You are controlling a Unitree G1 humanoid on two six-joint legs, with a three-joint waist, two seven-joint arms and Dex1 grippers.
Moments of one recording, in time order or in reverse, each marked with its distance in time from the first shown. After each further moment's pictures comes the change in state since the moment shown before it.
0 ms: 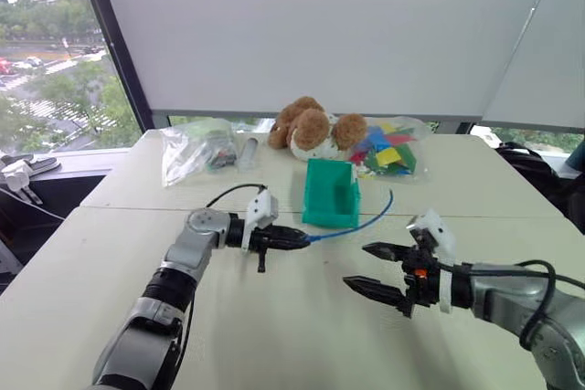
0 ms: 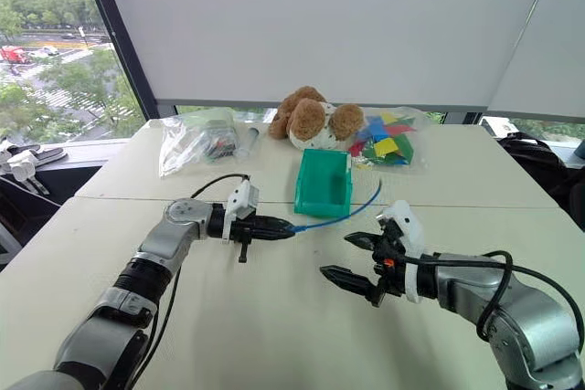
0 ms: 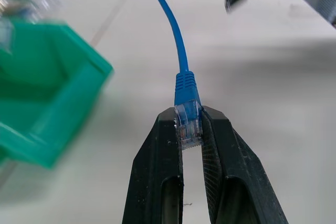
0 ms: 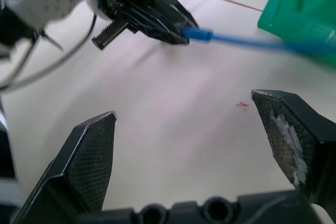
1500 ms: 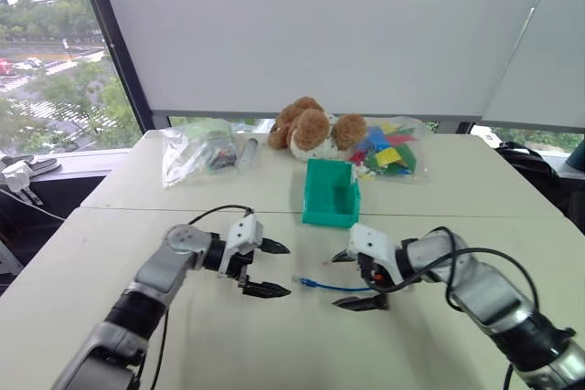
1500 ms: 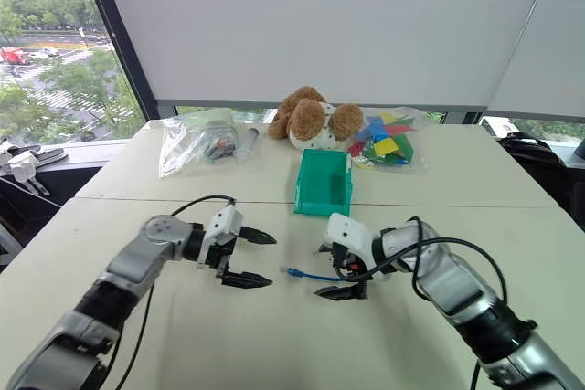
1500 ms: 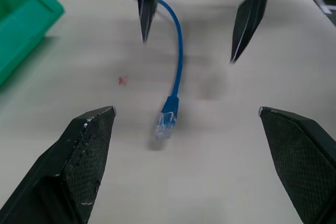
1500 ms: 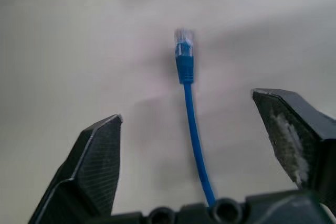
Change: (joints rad) left arm 0.113 0.141 -0.140 -0.045 -0.038 0.009 -0.082; right arm -0.262 -0.272 0.592 0.343 -0.604 -0.589 0.458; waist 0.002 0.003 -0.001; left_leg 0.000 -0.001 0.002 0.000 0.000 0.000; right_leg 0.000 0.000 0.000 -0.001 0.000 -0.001
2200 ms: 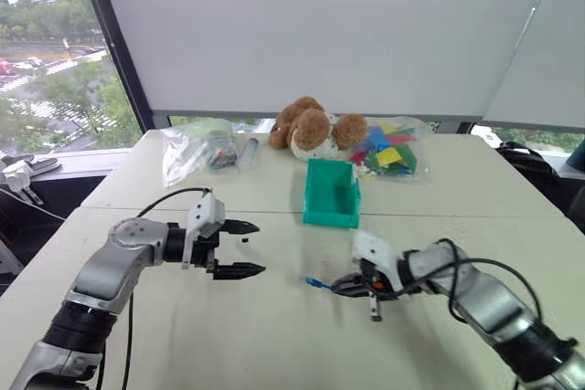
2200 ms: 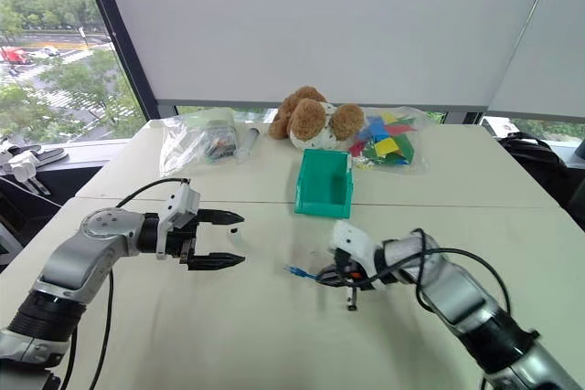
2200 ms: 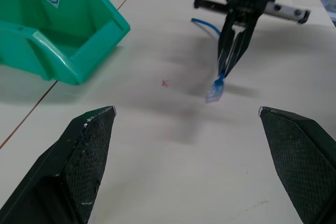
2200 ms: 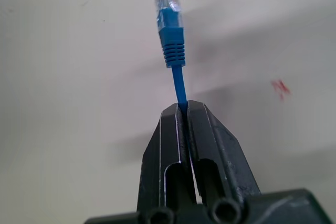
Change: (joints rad) left arm 0.164 0.227 0.214 -0.421 -0.190 0.287 0.119; right arm -0.033 0.058 0.132 0.194 -0.019 -0.127 -0.050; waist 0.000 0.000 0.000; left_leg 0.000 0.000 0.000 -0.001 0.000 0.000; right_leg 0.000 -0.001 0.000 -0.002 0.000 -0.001
